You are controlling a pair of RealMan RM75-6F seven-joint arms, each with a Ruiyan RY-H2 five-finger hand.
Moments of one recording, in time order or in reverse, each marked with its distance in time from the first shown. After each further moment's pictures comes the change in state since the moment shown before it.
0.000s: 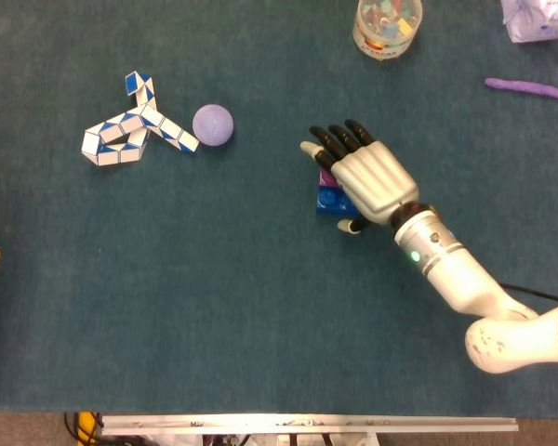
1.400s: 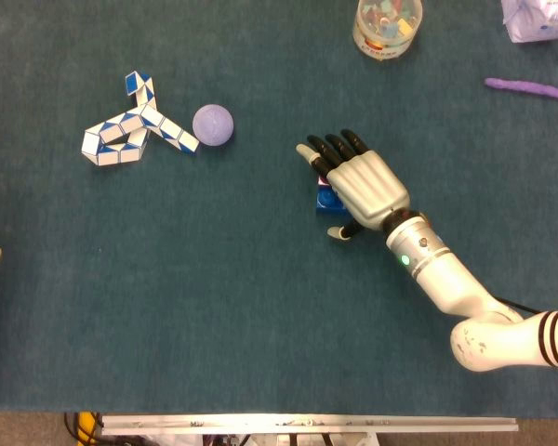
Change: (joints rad) left arm -0.007 0.010 -0.004 -0.017 -0.004 -0.015 0.003; right arm -0.076 -0.127 0.037 0.190 -0.095 -0.074 0.026
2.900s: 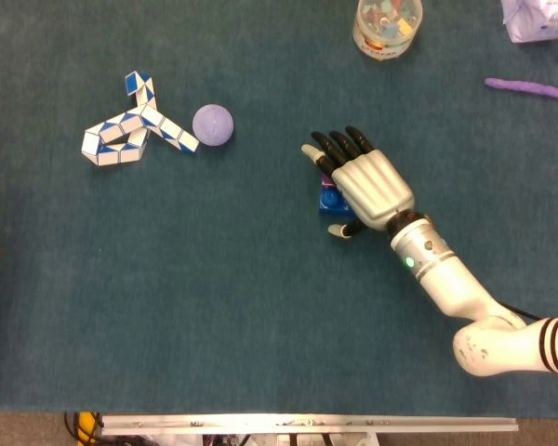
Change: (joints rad) left arm -0.002 0.001 -0.003 0.010 0.004 0.007 -0.014; right arm -0.057 -0.028 0.011 0.050 -0.106 0.032 0.069
